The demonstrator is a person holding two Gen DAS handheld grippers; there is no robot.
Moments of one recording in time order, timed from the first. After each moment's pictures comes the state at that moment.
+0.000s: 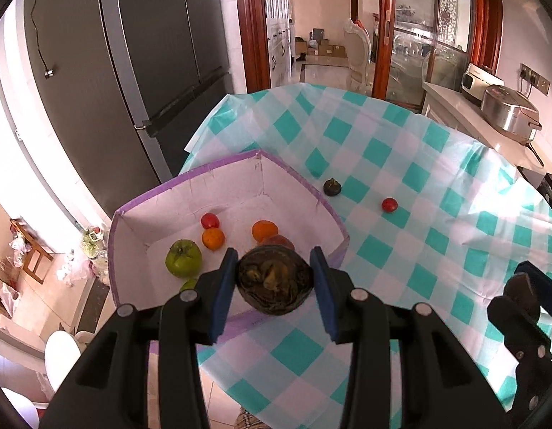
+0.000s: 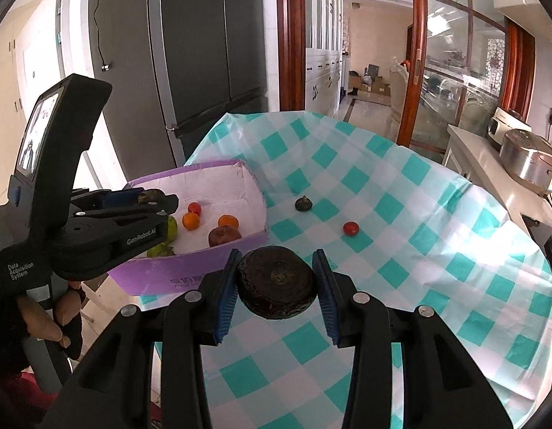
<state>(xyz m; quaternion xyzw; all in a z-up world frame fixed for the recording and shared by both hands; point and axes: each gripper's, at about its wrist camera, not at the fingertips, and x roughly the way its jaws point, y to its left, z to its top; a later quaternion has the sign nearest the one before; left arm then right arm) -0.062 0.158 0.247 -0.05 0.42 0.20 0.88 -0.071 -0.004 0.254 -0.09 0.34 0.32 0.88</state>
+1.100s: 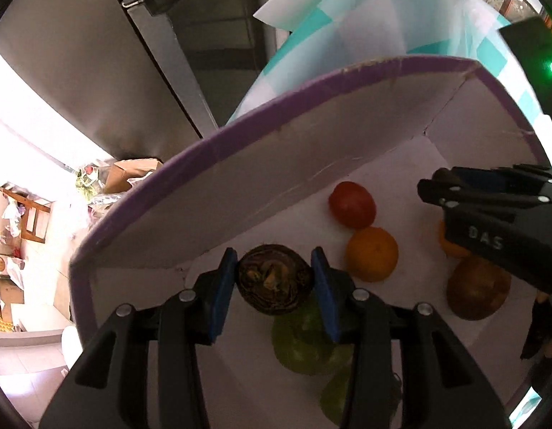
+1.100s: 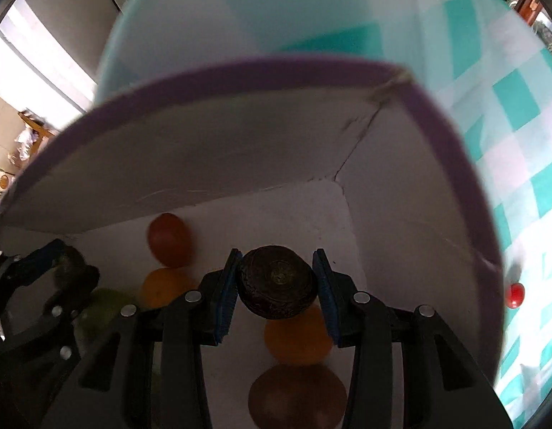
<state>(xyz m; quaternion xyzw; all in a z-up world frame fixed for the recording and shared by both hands) 0.040 0.424 0.078 -0.10 0.61 0.20 0.76 0.137 0.345 0.051 -0.20 0.61 0.30 0.71</state>
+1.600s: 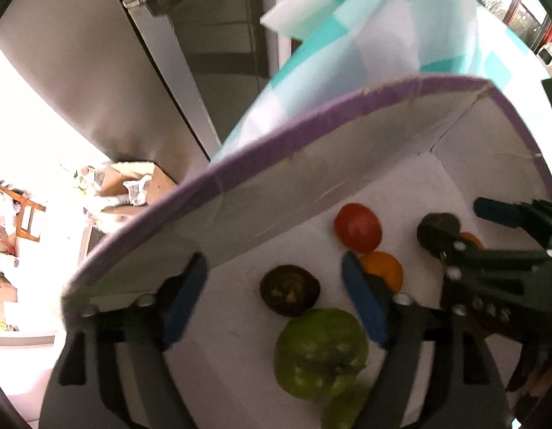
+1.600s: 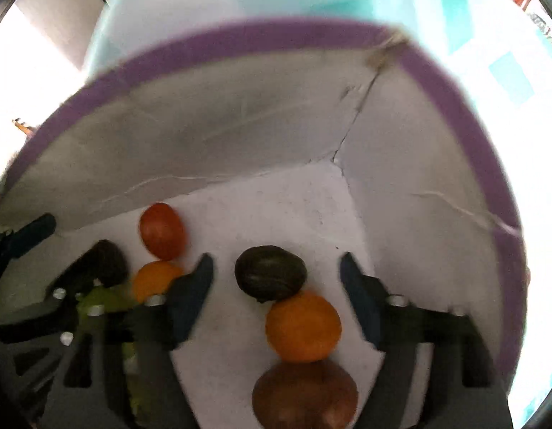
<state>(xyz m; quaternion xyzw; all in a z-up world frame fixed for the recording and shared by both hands) 0.043 0.440 0.083 -0.11 0.58 0.21 0.78 0.118 0.330 0.064 -0.18 0.60 0.29 0.72</state>
